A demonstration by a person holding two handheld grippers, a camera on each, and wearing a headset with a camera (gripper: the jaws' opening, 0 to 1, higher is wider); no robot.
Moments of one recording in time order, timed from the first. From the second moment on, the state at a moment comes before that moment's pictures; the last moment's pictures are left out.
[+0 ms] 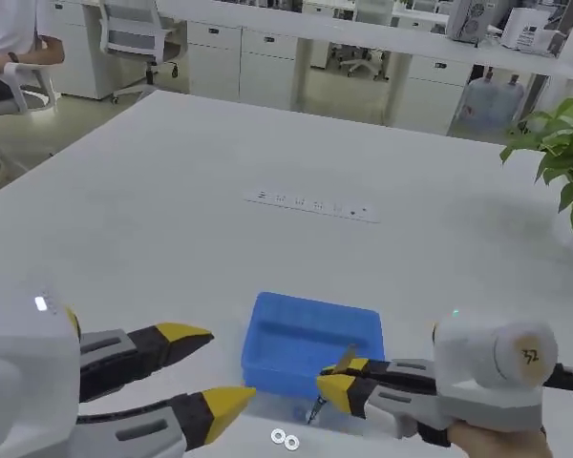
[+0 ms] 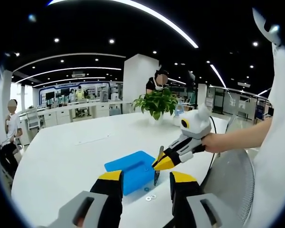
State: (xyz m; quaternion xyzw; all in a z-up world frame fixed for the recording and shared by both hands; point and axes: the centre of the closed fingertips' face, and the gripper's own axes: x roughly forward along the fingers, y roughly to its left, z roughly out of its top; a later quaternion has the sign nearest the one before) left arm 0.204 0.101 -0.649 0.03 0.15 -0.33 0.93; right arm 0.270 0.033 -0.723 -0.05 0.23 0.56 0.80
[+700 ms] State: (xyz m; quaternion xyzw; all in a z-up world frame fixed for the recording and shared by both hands) left arm 0.208 0.130 -0.632 -0.01 0.11 -0.26 0.96; right arm 0.345 0.025 -0.730 -0.04 0.26 0.50 0.83
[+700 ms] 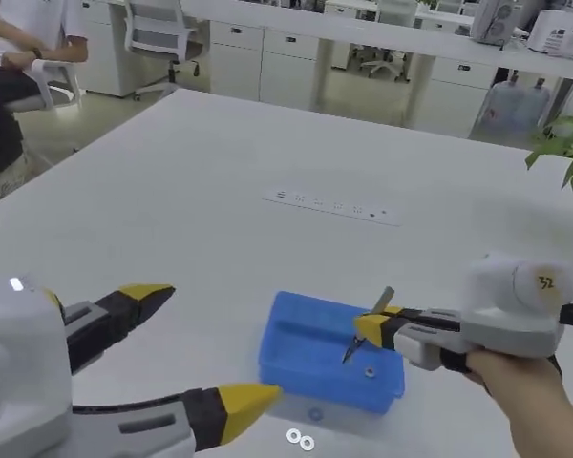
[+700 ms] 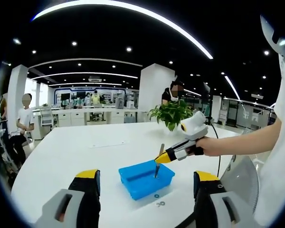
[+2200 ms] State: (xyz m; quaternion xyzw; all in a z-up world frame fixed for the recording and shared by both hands) left arm 0.210 0.123 -0.642 -0.02 0.13 -0.27 0.95; right arm 0.293 0.041 -0.702 0.02 0.21 0.55 0.81
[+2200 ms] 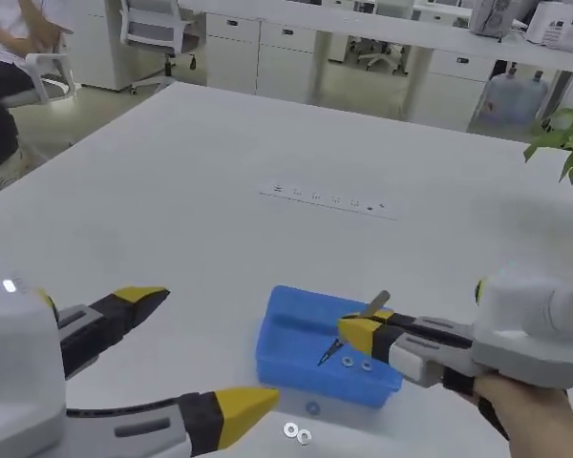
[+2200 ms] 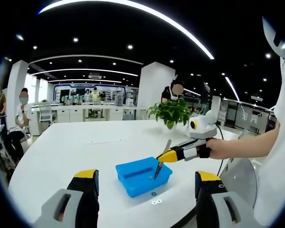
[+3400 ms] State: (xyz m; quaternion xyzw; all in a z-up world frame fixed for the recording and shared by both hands) left arm 0.207 0.116 -0.643 -0.02 0.14 -0.28 0.95; right arm 0.275 0.057 -0.767 -0.11 0.25 0.56 0.78
